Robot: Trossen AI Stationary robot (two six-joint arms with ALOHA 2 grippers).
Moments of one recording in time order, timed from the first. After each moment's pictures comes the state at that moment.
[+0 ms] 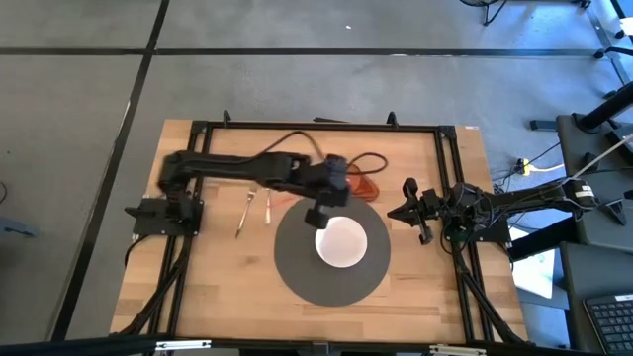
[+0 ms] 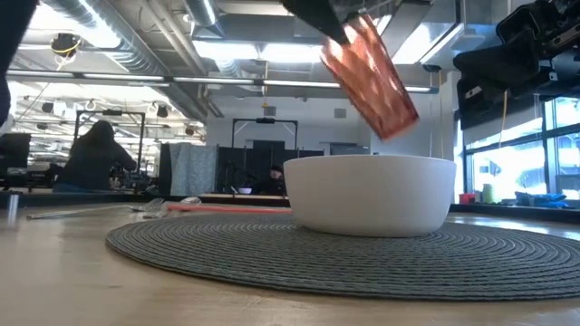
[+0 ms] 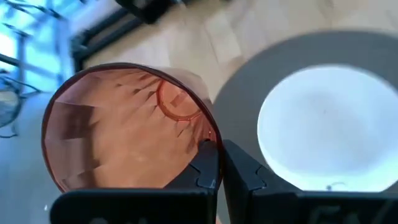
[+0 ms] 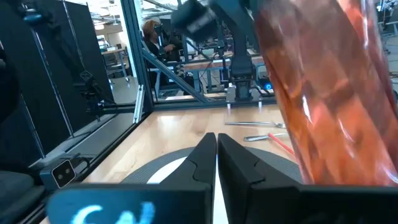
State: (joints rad) left arm -0.03 1.90 1.90 -0.87 -0.18 0.44; right arm 0.06 0.48 0.01 0.55 -0.11 0.13
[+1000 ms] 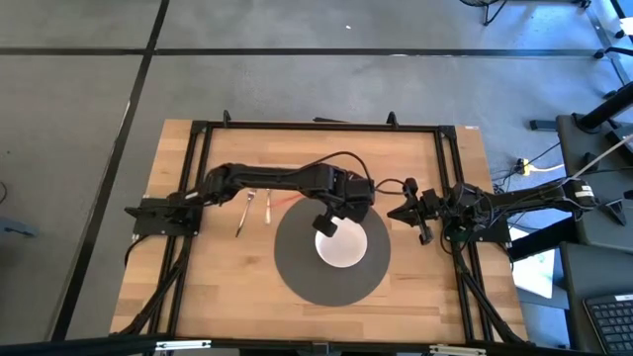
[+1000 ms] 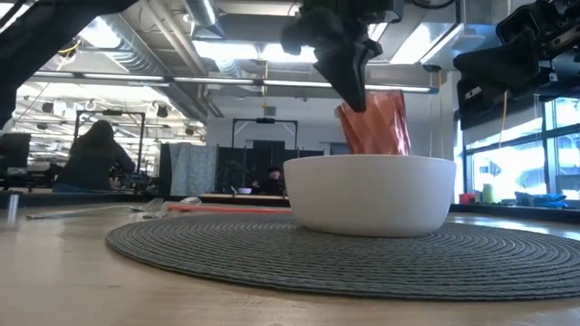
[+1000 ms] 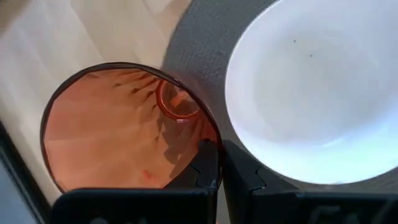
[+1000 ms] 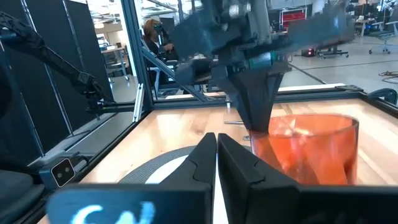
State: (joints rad) left arm -0.02 2.30 2.33 -1.23 -0.12 0.59; right arm 0.06 0.48 0.01 0.55 -0.11 0.12
